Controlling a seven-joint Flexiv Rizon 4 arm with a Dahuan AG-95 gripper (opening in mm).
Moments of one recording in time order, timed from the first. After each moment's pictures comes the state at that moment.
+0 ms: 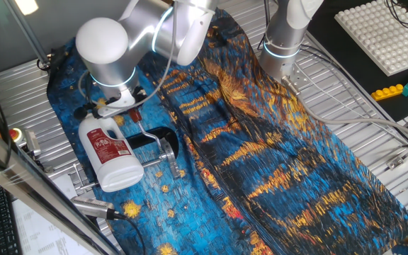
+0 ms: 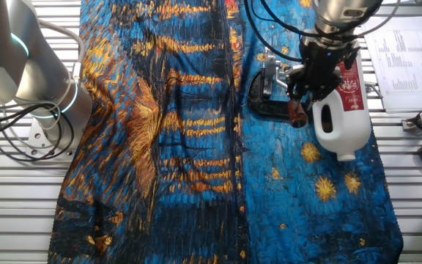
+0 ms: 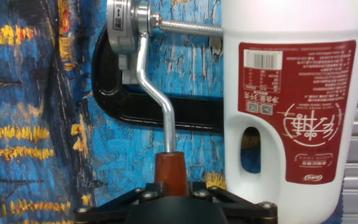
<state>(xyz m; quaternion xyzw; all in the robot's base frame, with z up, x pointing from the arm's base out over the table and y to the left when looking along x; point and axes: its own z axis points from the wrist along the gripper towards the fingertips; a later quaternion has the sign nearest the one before) 0.564 -0.011 0.124 0.70 -0.70 0.07 0.11</state>
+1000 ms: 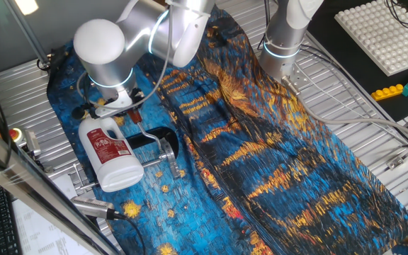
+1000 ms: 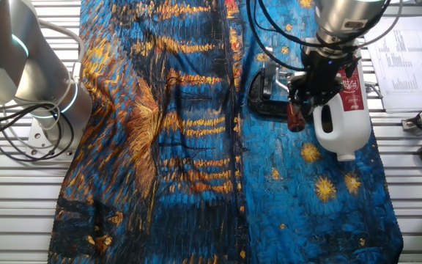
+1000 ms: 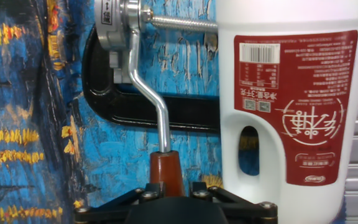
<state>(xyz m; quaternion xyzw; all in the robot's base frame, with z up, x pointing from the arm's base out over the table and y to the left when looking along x) 0.569 -0.015 0.110 0.70 -0.71 0.07 0.10</state>
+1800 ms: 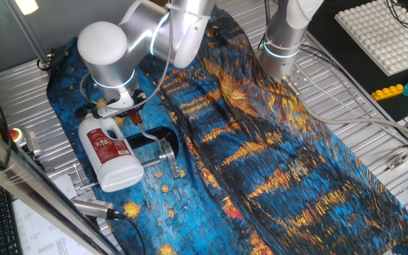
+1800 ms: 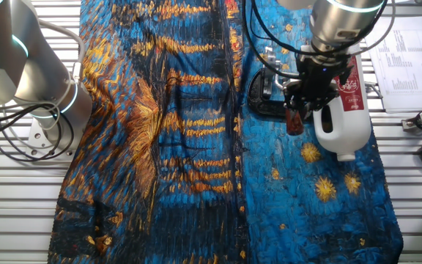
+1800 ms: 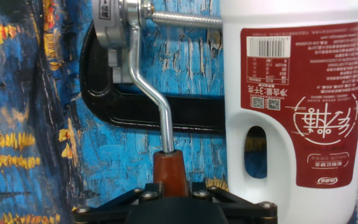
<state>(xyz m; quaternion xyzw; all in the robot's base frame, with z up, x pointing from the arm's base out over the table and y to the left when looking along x) 0.564 -0.021 0.097 0.69 -0.71 0.07 0.10</state>
